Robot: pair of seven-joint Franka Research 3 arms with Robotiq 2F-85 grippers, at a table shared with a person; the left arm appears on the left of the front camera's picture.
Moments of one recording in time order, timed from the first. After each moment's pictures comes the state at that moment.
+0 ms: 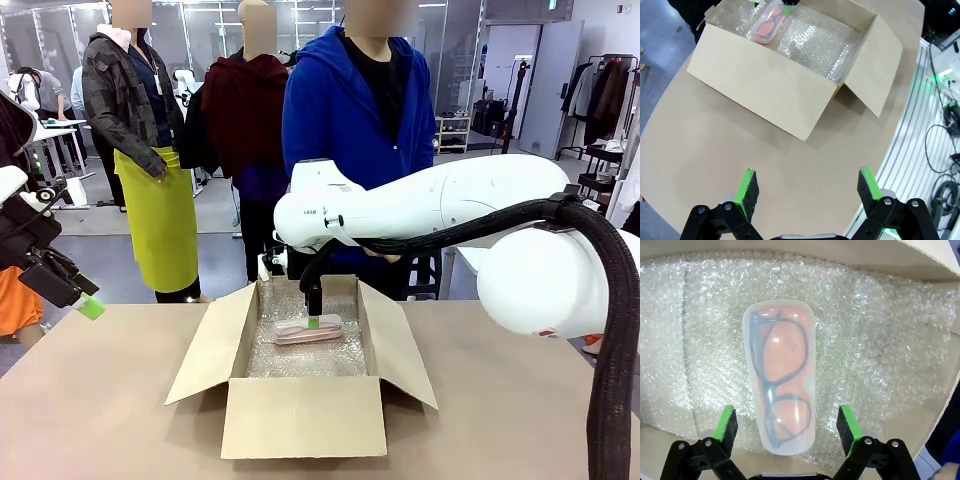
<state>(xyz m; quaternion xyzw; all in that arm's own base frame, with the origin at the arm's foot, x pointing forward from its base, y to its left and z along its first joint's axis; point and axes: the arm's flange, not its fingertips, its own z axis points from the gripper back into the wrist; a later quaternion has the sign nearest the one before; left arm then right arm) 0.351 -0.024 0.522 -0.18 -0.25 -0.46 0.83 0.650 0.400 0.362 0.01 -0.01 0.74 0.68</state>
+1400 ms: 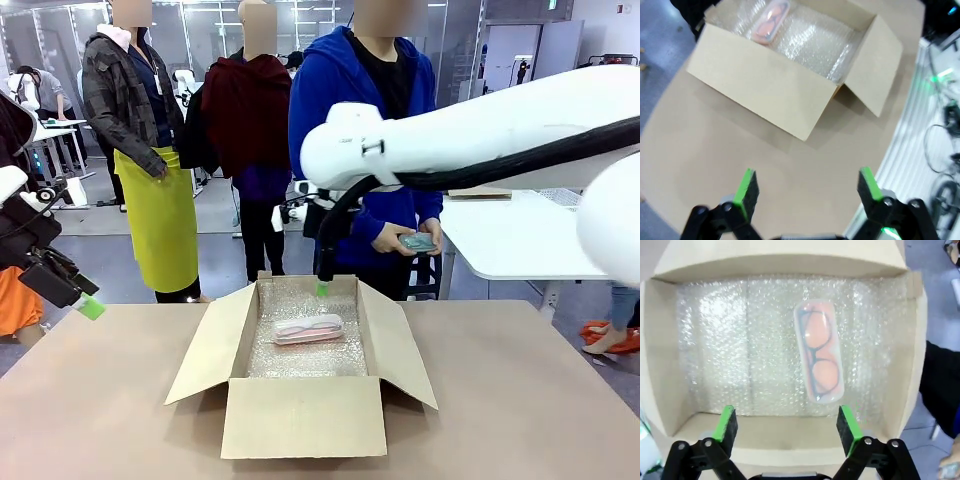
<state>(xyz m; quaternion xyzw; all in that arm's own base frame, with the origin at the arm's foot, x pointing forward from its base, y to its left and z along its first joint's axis) 0.351 -0.024 0.522 -0.18 -0.25 -0.46 0.83 0.600 0.349 0.465 0.08 -0.06 0.68 0.72</state>
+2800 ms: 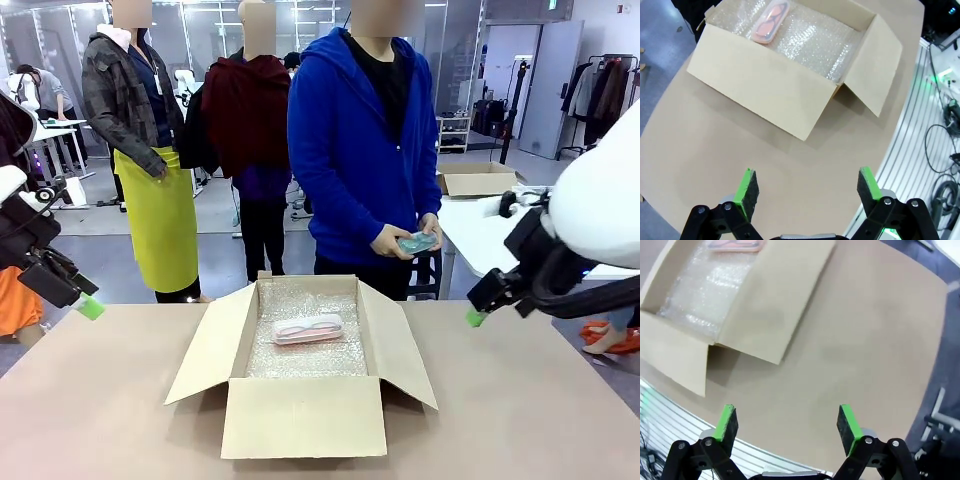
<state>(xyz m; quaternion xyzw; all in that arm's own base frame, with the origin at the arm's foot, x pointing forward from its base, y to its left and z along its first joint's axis) 0.351 -0.024 0.522 -0.18 -0.25 -0.46 0.83 0.323 0.089 0.514 0.09 -0.21 0.16 0.96</state>
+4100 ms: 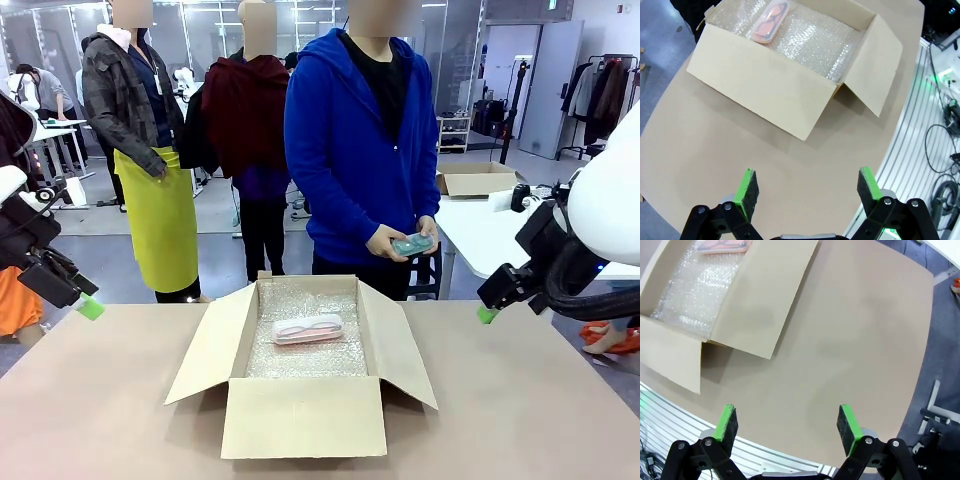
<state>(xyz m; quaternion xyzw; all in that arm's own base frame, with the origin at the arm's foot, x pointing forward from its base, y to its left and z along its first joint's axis) 0.351 -0.024 0.522 -0.18 -0.25 -0.46 0.83 0.316 0.085 0.522 0.07 -0.21 0.15 0.96</state>
